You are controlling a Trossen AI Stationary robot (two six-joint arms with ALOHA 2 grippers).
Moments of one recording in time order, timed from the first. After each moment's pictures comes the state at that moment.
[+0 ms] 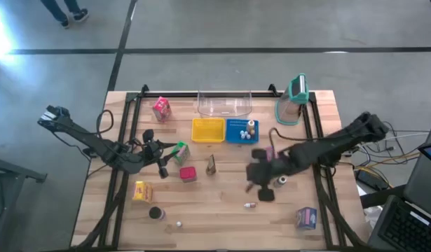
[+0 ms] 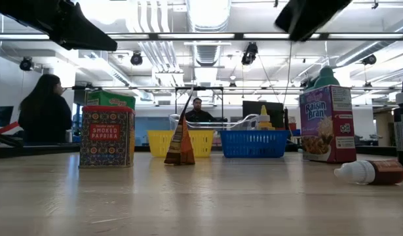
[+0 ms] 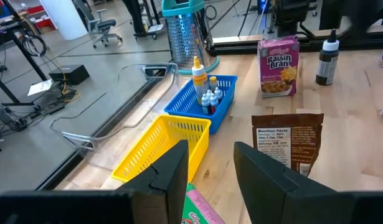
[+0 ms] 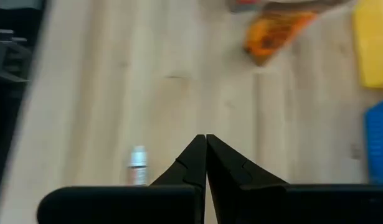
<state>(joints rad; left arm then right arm) -0.49 0.79 0.49 -0.09 -0.90 -0.18 0.37 1.44 1.14 -0.67 0.11 0.31</state>
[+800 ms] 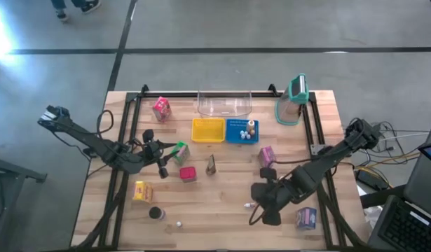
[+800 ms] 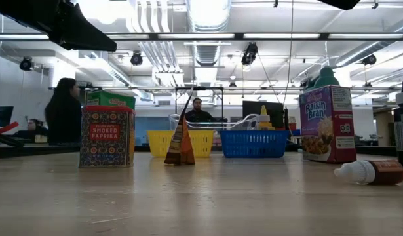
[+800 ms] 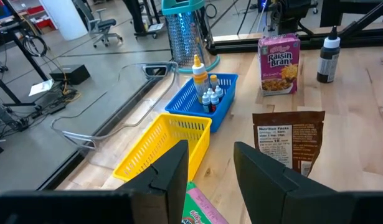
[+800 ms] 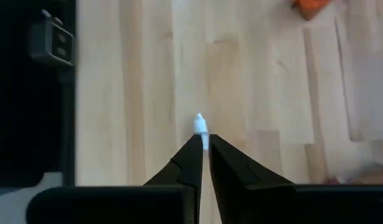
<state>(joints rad) -0.49 0.79 0.49 -0.11 -0.90 -0.18 0.60 1.59 1.37 -0.92 0.19 0.65</state>
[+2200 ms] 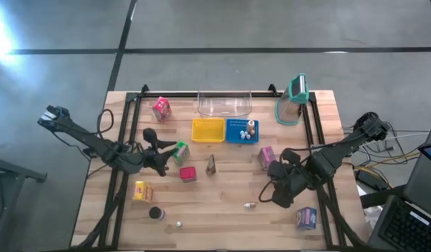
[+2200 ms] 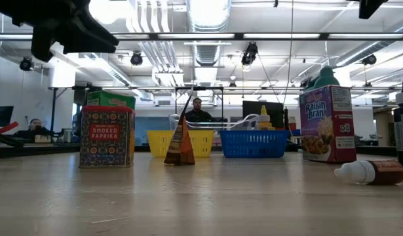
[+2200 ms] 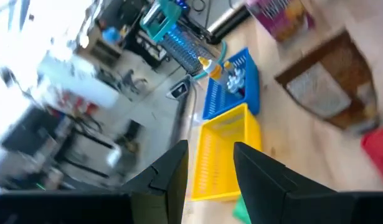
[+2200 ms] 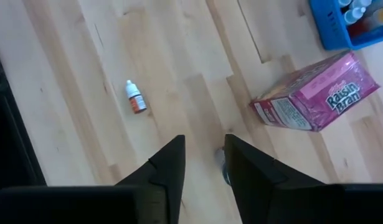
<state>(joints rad) -0.49 0.79 0.49 -0.09 -0.94 0.49 0.59 1.43 1.37 -1.25 0.26 0.95</state>
